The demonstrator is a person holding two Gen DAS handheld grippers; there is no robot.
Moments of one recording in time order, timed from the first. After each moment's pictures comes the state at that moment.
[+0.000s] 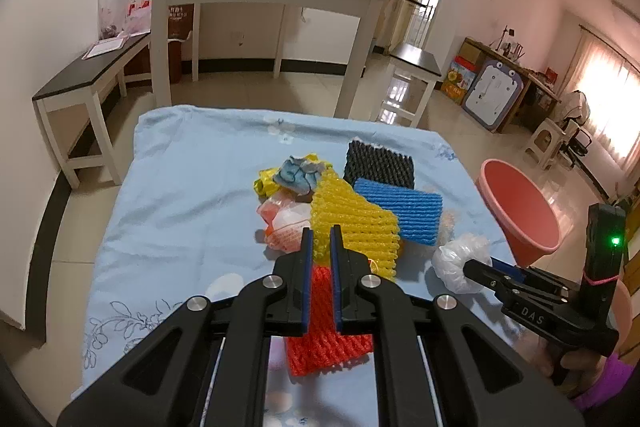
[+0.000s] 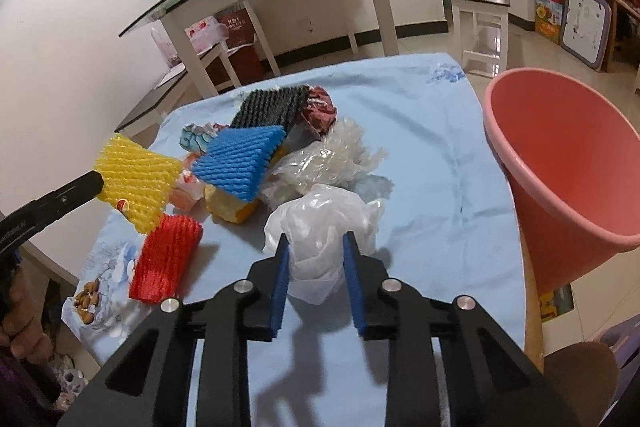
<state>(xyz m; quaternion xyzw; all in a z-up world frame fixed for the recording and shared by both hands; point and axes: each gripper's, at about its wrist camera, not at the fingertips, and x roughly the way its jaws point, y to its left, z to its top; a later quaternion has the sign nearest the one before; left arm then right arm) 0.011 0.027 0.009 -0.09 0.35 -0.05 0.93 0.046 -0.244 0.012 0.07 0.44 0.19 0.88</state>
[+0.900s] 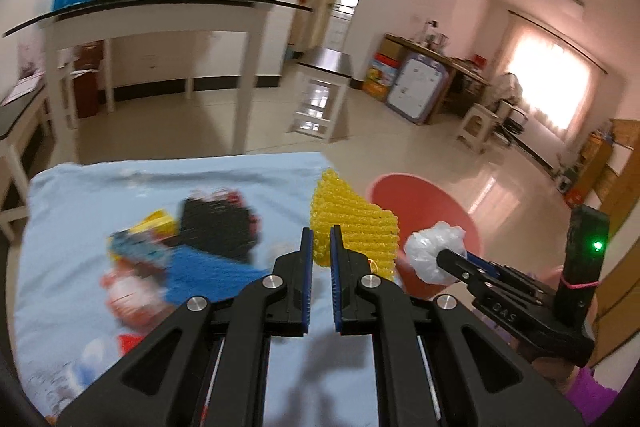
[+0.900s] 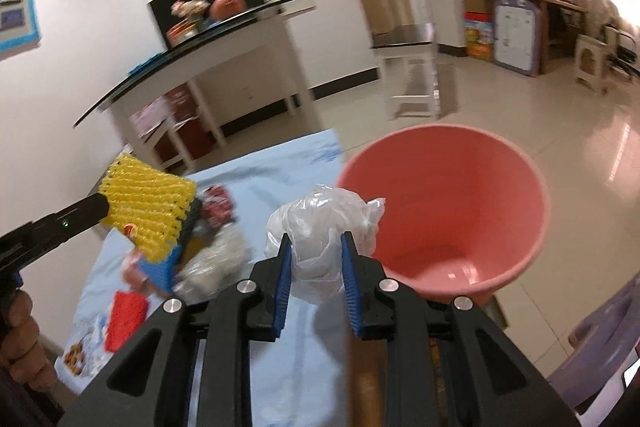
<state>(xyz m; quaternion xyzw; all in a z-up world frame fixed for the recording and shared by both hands) 0.057 -0.104 0.046 -0.06 0.33 -0.19 0.92 0.041 -0.361 0.057 0.13 0.35 0.07 0.93</state>
